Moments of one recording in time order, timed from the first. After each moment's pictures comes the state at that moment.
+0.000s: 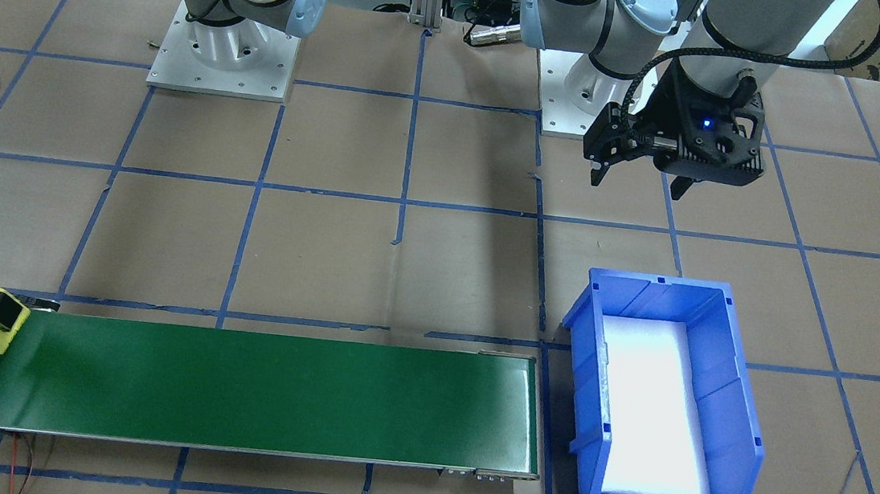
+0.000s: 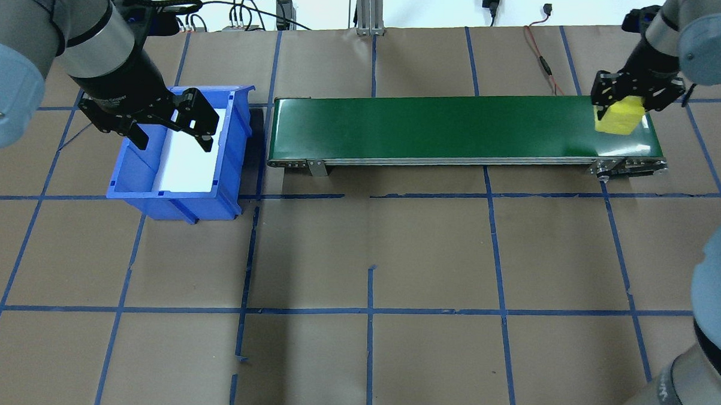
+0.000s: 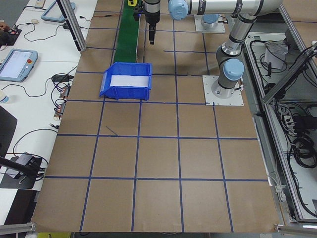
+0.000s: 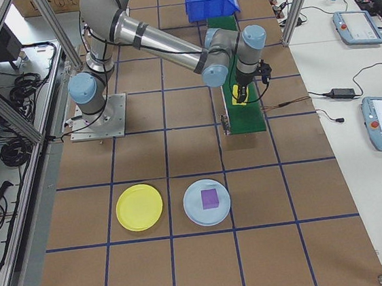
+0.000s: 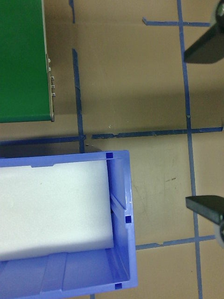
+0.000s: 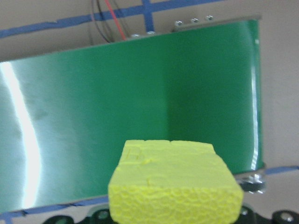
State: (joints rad) left arm -1.53 -1.53 -1.64 -1.54 1.56 0.10; right arm 1.20 -1.14 1.48 -1.85 -1.63 -0.21
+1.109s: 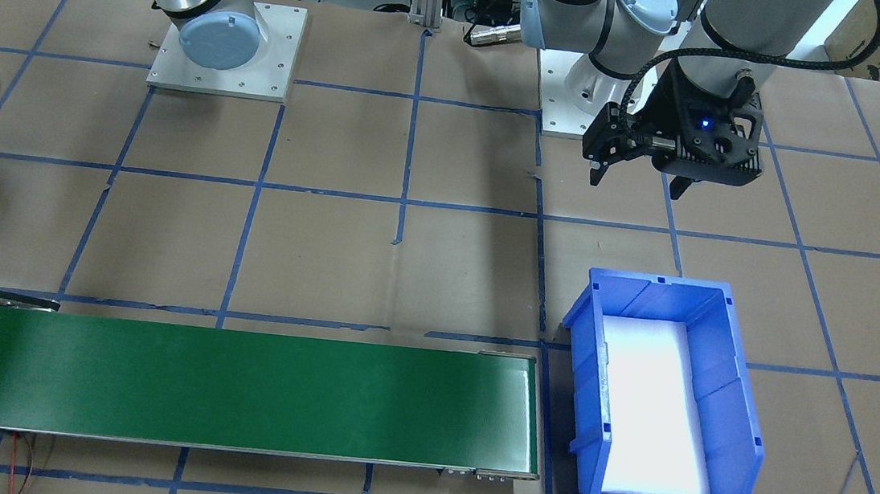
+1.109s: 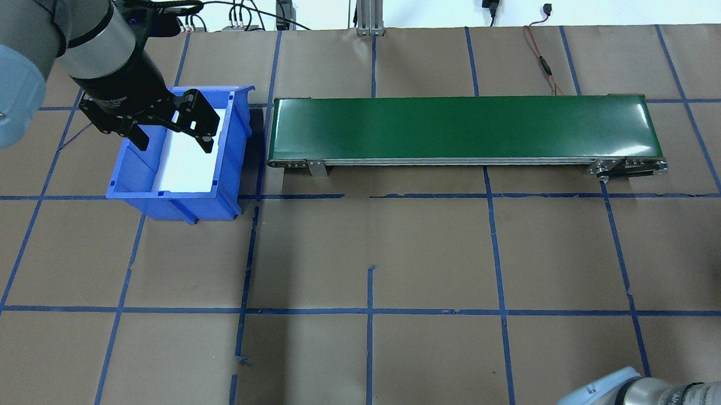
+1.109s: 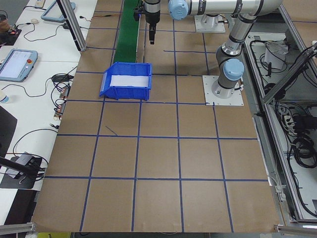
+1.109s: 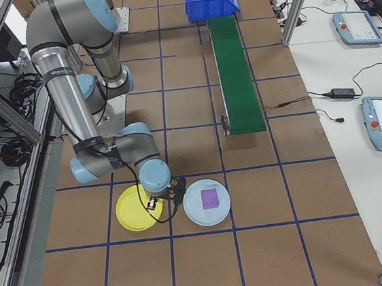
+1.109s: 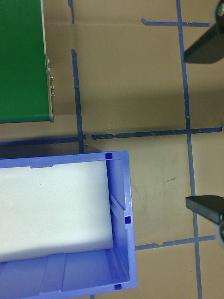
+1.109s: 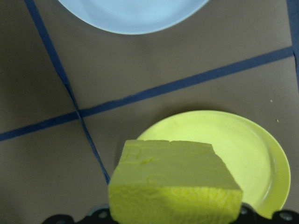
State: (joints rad) left arm -1.53 -1.53 -1.64 -1.54 1.56 0.10; right arm 0.29 -1.25 1.74 -1.83 -1.65 -0.96
